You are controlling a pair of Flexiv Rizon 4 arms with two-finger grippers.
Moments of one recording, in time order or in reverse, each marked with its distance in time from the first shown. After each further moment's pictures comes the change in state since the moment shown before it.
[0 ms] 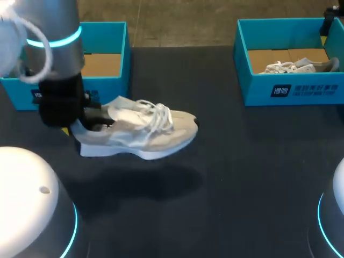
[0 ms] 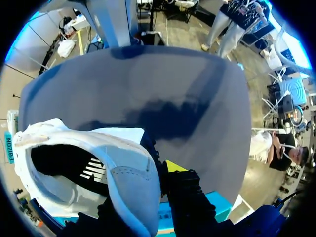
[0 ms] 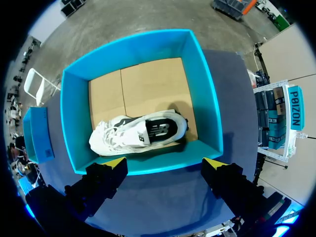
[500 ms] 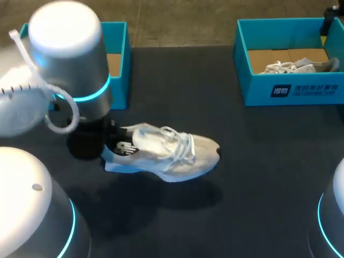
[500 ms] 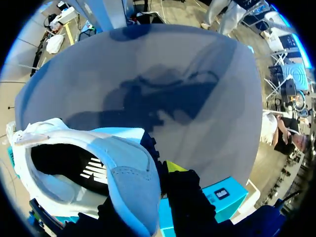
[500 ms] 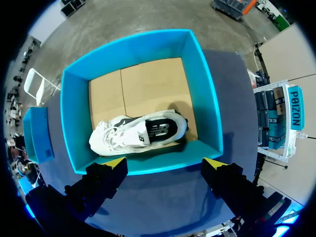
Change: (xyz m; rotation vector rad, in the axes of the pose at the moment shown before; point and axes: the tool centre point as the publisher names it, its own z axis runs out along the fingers) left arm -0.054 -0.012 0.039 -0.170 -0.008 0.089; right arm 0.000 0.000 0.000 0.000 0.000 0.000
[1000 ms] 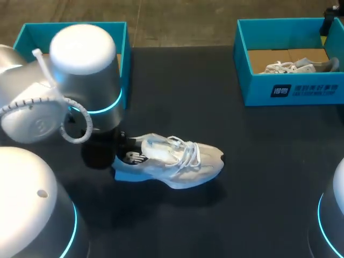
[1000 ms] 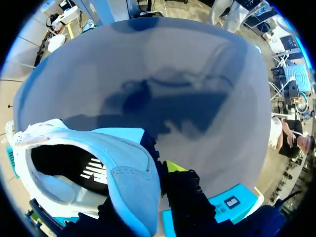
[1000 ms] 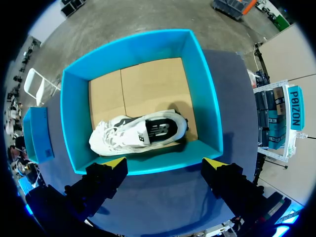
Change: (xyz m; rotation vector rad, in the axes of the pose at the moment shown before) left arm -0.021 -0.004 0.048 0.059 -0.020 -0.011; right arm 0.000 0.000 0.000 0.000 0.000 0.000
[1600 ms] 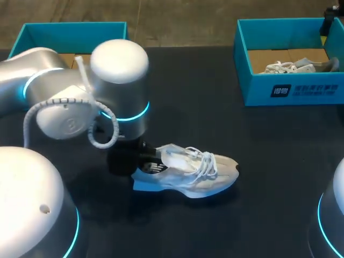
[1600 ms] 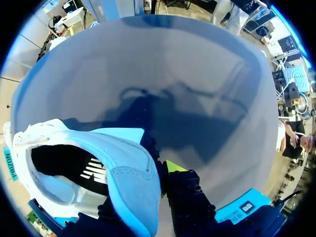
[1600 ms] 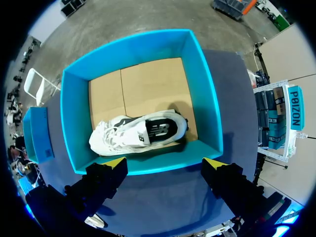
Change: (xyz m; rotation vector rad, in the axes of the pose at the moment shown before) left arm -0.045 -0.004 0.042 0.077 0.010 -0.004; right arm 0.000 0.000 0.000 0.000 0.000 0.000
